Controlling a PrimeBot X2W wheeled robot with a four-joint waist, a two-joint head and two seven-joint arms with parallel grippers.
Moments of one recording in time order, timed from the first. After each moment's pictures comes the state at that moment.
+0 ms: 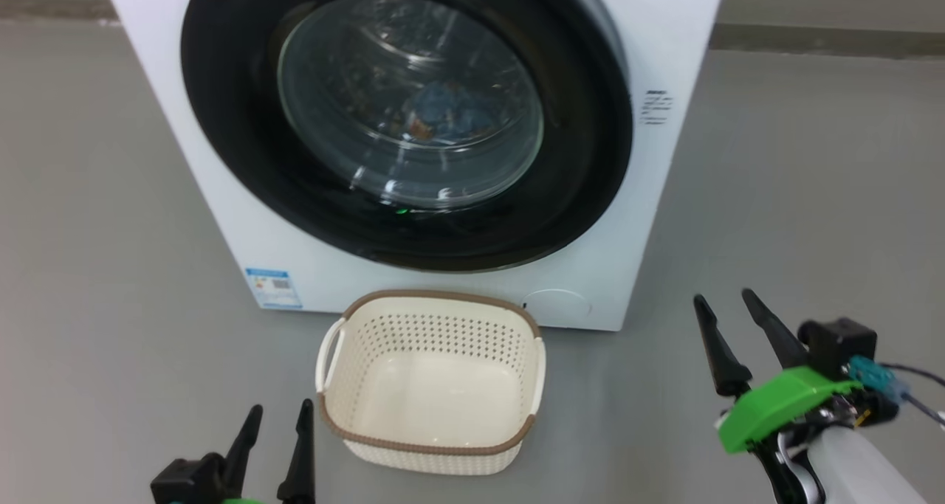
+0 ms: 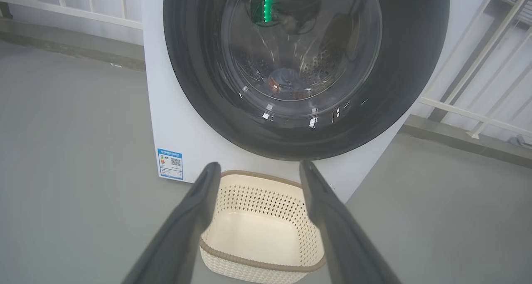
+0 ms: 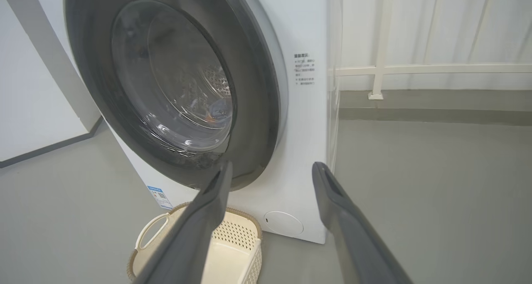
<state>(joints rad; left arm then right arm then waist) -0.09 0.11 -0.21 0.42 -0.45 -0.08 -0.23 -0.31 -0.19 0.25 0.57 0.47 0.13 -0.25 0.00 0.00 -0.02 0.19</state>
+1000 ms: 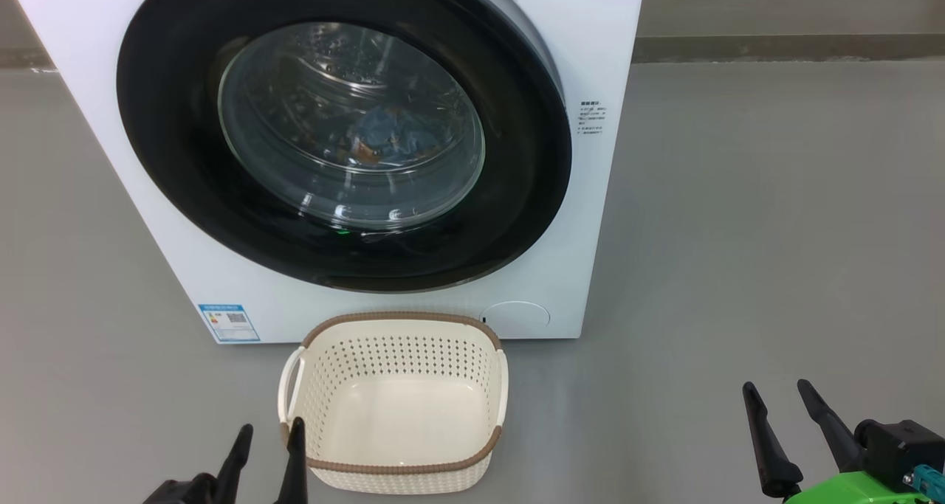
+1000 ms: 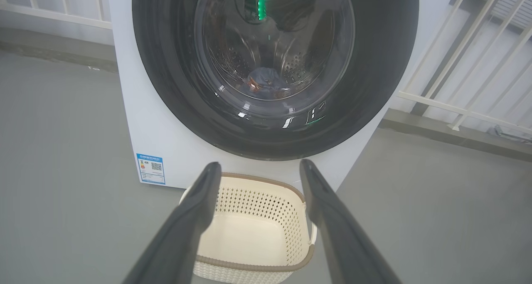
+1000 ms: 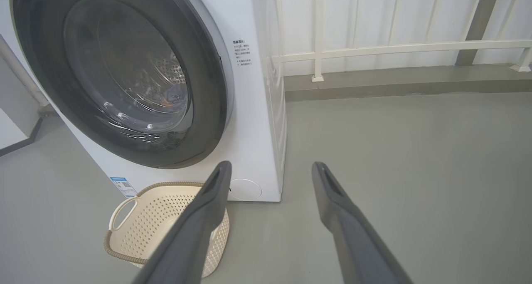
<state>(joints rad) -0.01 0.13 -0.21 0.33 -0.47 -0.03 -0.21 0.17 -0.05 -0.07 -0.01 0.23 0.13 0.03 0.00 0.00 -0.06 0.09</state>
